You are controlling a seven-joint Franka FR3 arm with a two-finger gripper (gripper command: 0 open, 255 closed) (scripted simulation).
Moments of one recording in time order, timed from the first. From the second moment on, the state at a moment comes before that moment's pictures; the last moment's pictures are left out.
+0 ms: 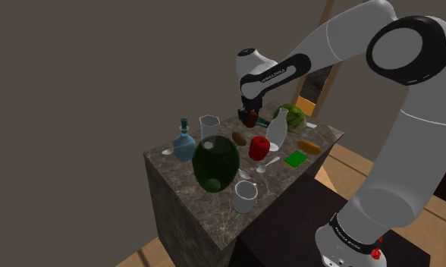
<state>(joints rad) -0.06 0.18 -0.06 -2.06 -0.39 2.19 0.15</state>
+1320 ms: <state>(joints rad) 0.21 0.04 0.16 -2.16 -0.33 2.07 0.58</state>
